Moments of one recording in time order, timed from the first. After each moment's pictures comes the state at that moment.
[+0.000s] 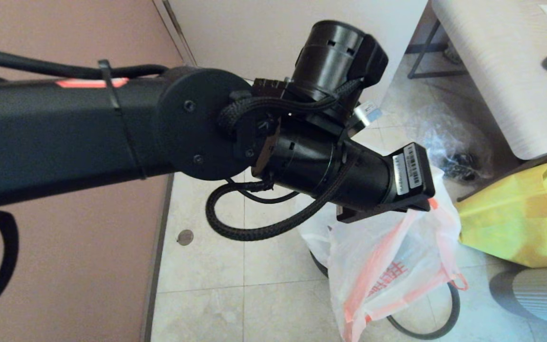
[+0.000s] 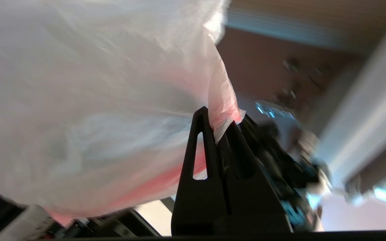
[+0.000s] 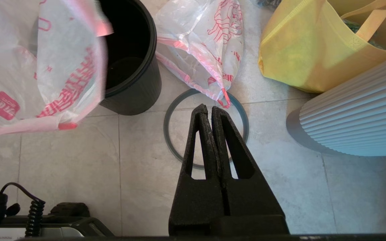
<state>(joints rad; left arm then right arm) -0.98 2.00 -1.92 0.44 -0.32 -0.69 0.00 0.00 -0.02 0.06 -0.01 0.01</state>
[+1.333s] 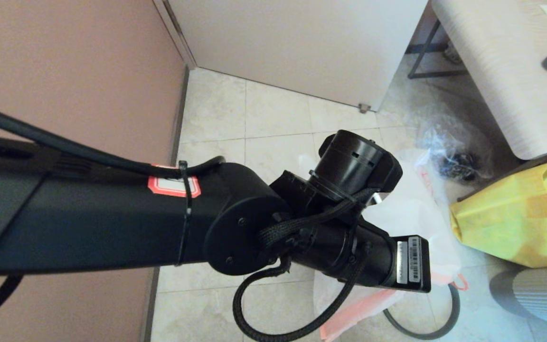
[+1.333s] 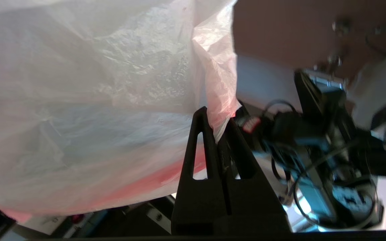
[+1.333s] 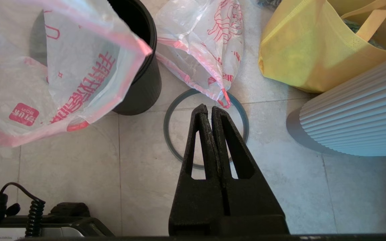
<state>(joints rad) -1.06 1.98 -1.55 0.22 -0.30 -0.62 0.00 0.00 -0.02 0.06 -0.01 0.01</state>
